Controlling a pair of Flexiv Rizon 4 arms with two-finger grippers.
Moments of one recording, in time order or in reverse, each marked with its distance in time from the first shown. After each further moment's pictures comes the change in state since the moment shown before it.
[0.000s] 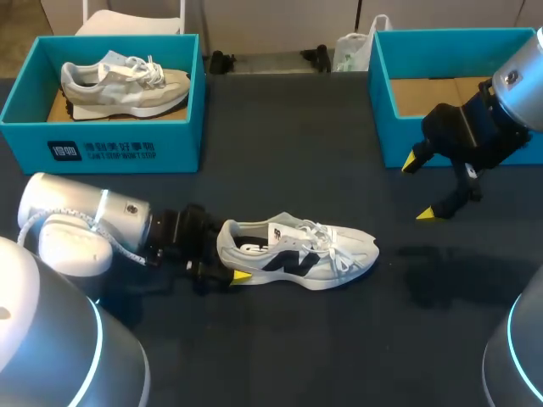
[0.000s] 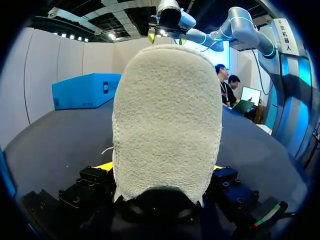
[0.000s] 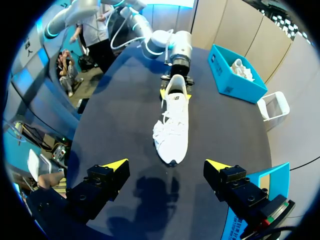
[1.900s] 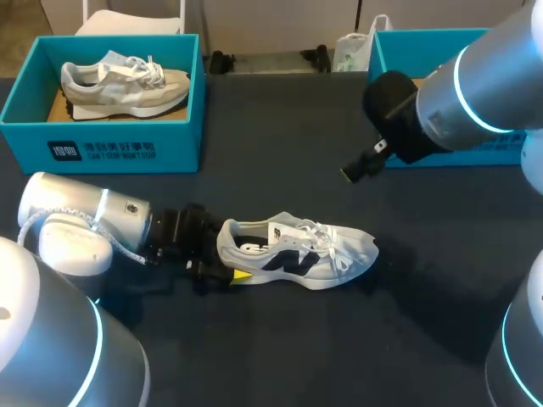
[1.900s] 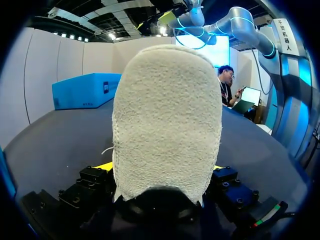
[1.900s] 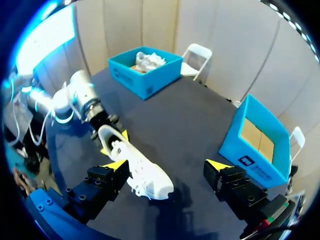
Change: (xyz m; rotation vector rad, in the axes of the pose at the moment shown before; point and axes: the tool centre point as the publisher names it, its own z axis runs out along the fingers) left arm -0.001 0.000 0.000 0.000 0.000 0.000; right arm -0.055 0.074 0.015 -0.045 -0.450 0.848
